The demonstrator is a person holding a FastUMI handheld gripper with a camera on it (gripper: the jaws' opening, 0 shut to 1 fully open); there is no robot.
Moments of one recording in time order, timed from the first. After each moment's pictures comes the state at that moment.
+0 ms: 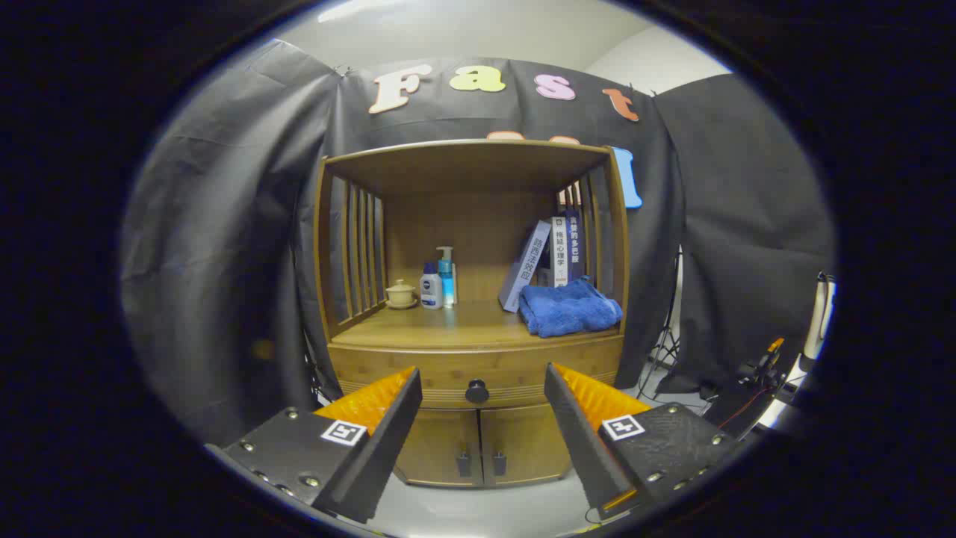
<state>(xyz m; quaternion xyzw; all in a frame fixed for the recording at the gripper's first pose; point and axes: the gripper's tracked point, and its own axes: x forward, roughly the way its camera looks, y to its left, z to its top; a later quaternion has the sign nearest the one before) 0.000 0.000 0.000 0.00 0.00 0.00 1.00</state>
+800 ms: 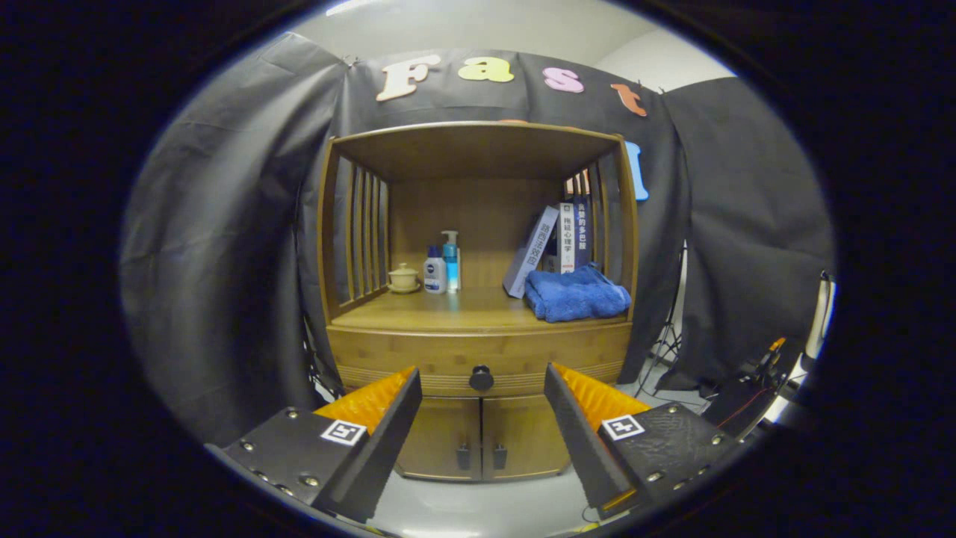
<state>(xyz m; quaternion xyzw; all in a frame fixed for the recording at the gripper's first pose) 0.005 0.009 -0.019 0.00 0.01 0.00 1.00</state>
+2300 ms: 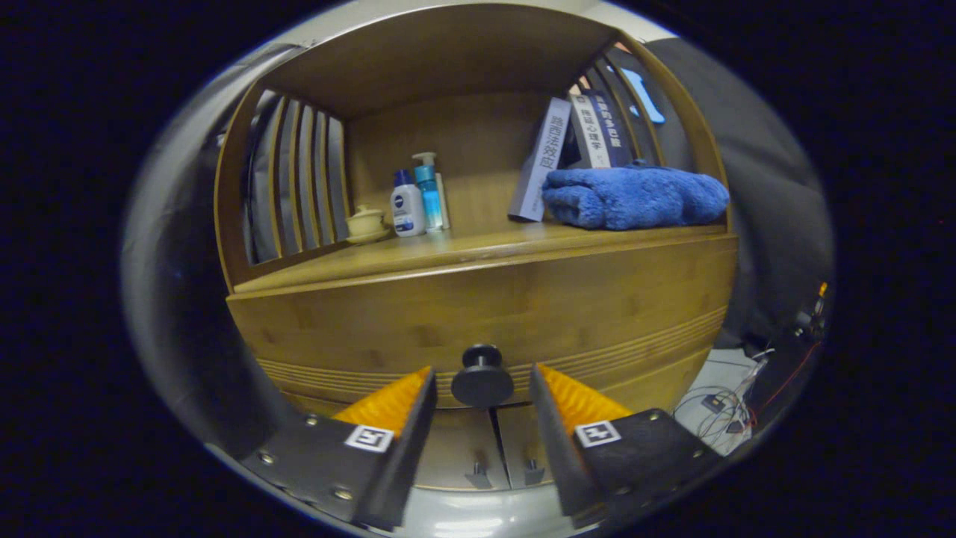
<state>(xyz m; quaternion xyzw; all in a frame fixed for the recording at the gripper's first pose) 0.211 0.013 -0.152 0.03 0.08 0.01 1.00</state>
